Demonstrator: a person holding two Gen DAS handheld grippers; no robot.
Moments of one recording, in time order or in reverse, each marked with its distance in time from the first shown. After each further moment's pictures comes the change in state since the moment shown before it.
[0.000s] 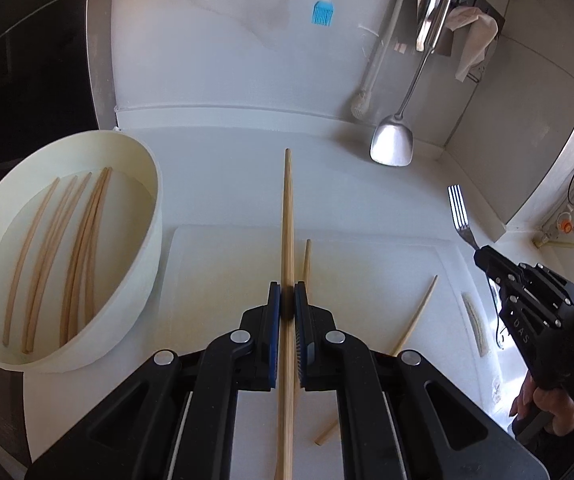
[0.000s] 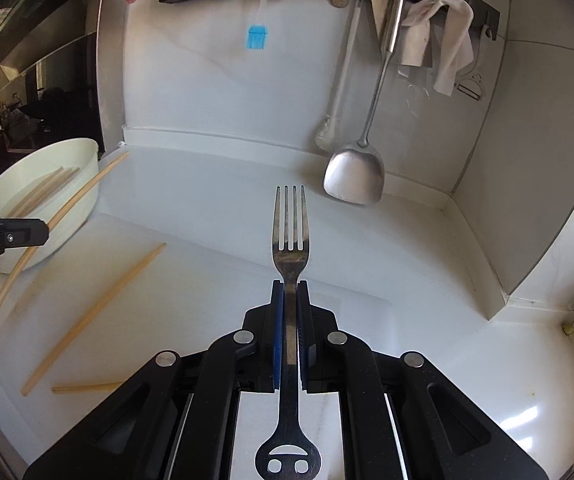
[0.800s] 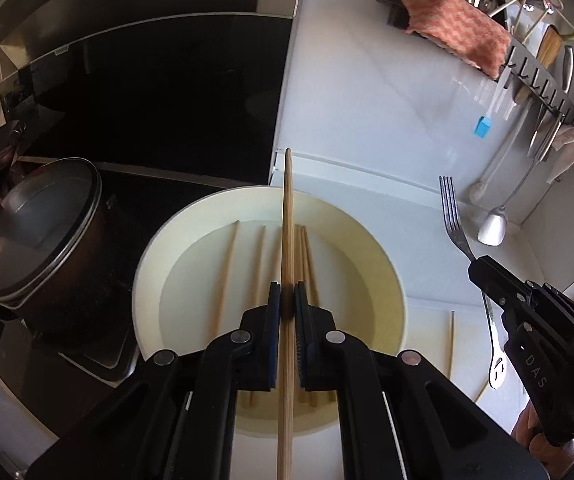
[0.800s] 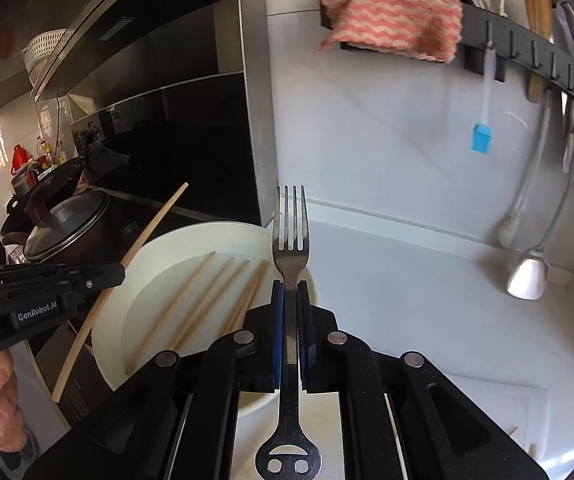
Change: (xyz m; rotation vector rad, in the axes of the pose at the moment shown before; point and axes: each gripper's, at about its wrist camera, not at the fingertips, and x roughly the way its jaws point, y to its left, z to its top) left arm -0.087 0.197 0.064 -0.161 -0.040 0.187; right arm 0.000 0.229 0.145 -0.010 -0.044 0.299
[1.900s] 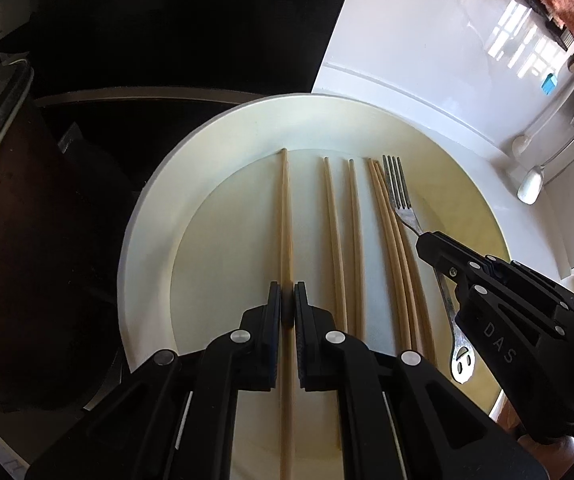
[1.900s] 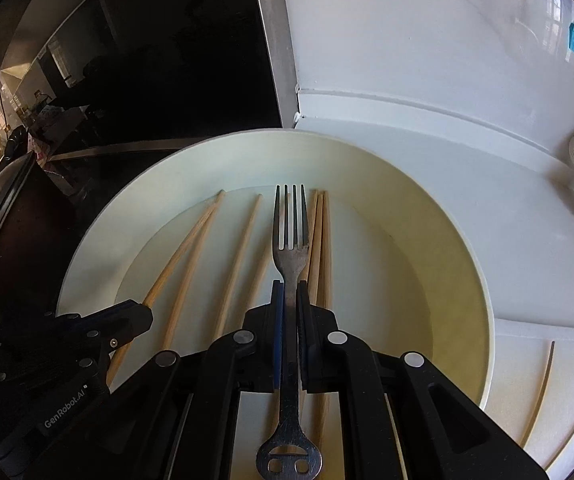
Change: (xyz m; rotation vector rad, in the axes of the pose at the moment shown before) left arm 0.124 0.071 0.001 0.016 0.263 -0.080; right arm 0.165 0.068 -0.008 0.174 0.329 -0.044
